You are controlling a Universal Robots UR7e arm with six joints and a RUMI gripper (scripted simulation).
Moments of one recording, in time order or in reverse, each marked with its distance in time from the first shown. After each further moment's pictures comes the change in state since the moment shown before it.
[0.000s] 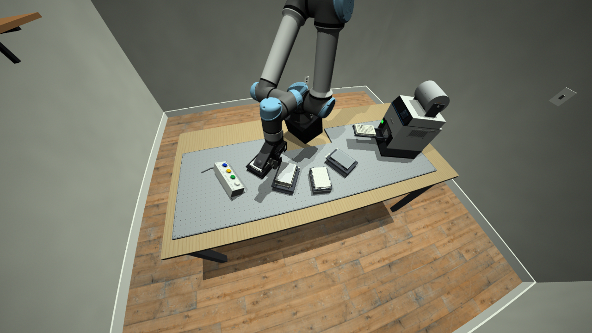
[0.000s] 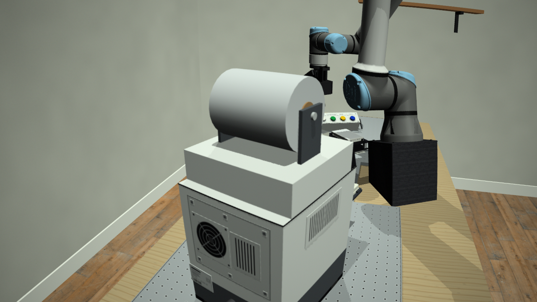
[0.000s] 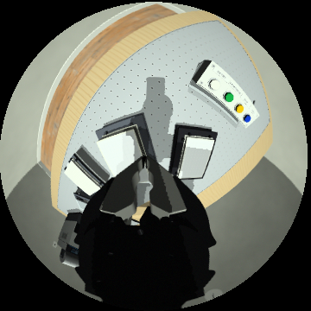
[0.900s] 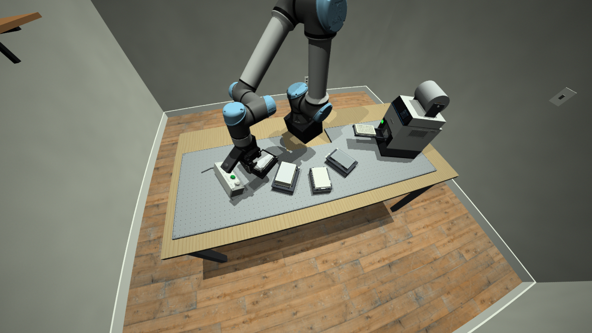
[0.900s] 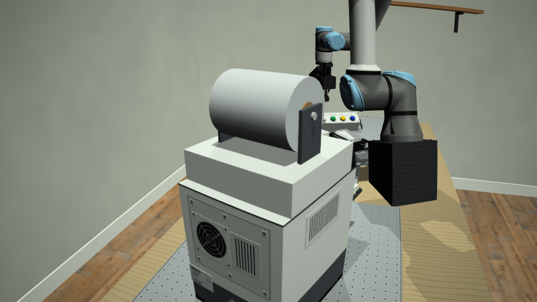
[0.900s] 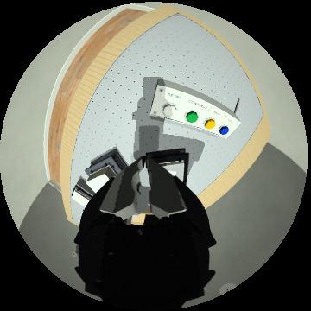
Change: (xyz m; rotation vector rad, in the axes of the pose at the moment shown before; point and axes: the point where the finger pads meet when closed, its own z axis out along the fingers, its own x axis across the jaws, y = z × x) arm 0.093 -0.082 0.000 0.000 0.001 0.172
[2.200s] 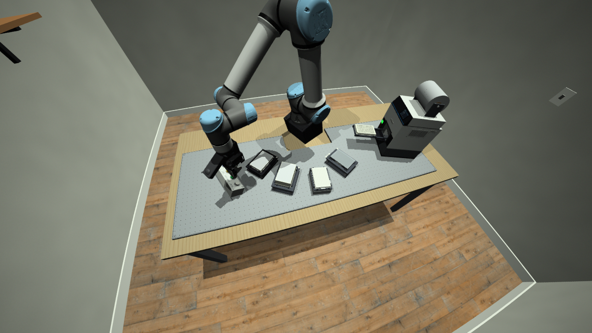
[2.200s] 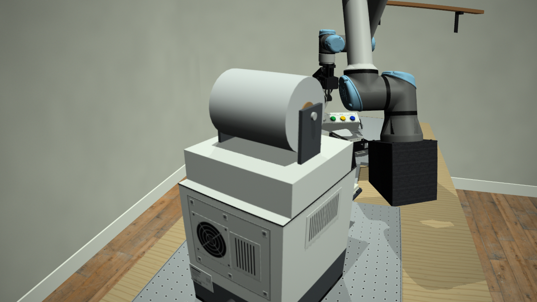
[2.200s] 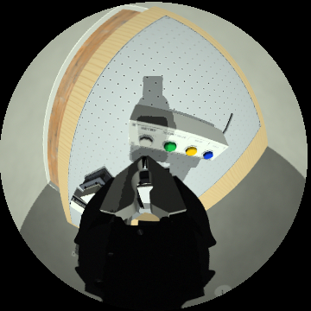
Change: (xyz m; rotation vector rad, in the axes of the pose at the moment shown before) arm 0.048 -0.060 0.016 -0.006 -0.003 -0.004
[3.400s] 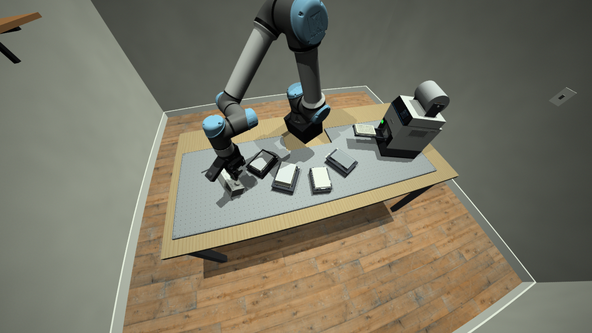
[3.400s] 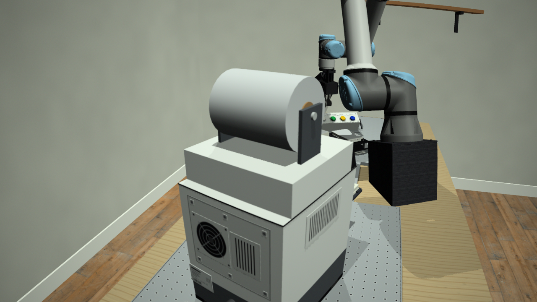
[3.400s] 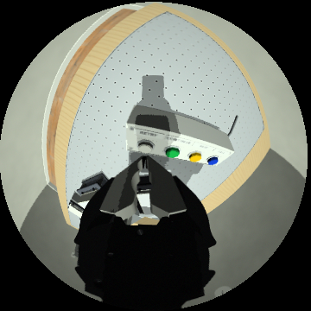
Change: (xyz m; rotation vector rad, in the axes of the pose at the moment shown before) arm 0.000 -0.001 0.024 0.003 0.000 -0.001
